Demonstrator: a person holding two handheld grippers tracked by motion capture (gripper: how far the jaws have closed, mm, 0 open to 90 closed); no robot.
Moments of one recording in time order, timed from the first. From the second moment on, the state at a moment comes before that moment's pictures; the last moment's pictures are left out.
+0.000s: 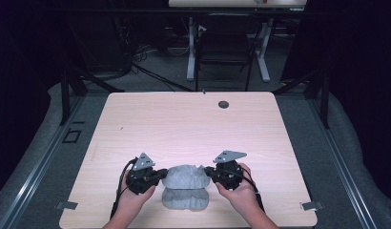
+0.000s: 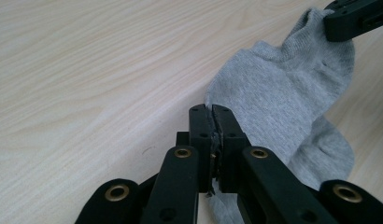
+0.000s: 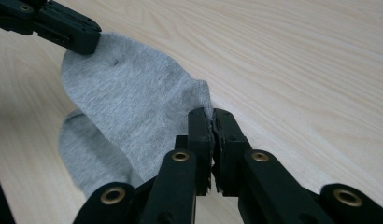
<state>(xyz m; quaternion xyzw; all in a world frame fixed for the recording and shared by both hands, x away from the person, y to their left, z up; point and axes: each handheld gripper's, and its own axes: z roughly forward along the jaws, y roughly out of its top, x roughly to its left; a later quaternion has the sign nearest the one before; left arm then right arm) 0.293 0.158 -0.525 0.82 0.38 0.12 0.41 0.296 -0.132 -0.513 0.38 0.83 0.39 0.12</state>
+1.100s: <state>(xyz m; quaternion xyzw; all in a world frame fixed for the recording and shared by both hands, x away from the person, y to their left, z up) 0.260 0.160 -0.547 0.84 0.37 0.09 0.39 0.258 -0.129 -0.533 0.36 0.85 0.39 0.09</state>
